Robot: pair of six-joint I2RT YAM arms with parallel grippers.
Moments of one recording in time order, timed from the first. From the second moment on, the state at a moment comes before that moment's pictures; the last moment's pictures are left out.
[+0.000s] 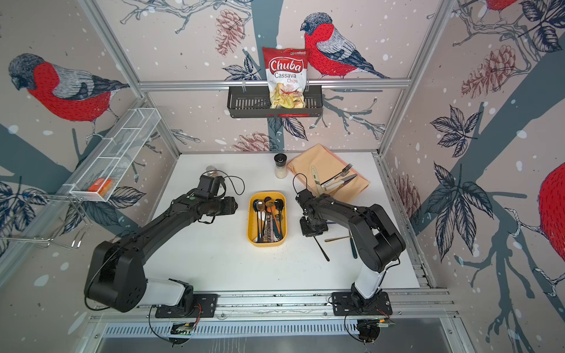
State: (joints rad) left arm -0.30 1.40 0.96 -0.54 0.10 -0.34; right arm 0.63 1.75 1.03 -0.79 -0.02 0.34
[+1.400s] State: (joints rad) left arm -0.30 1.34 0.77 -0.39 0.19 -0.34; right arm 0.79 1.99 1.69 -0.91 -0.01 0.35
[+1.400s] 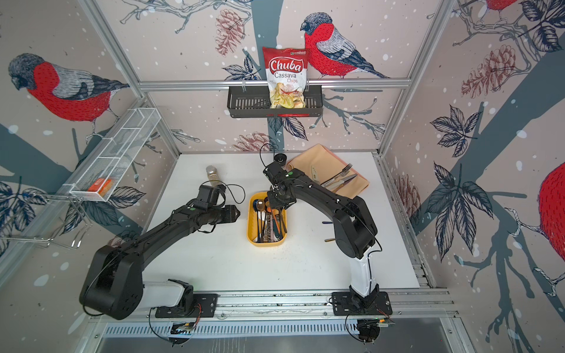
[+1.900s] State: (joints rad) left arm -0.31 1.33 0.75 -0.35 0.22 -0.36; right arm 0.80 2.05 1.62 -0.82 -0.07 0.43
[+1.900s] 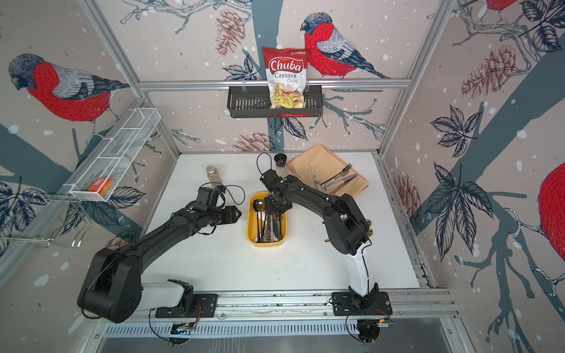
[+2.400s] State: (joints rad) left arm -0.31 1.32 0.76 -0.35 0.23 -0.37; right arm 0.80 2.07 1.59 -0.80 -0.08 0.47
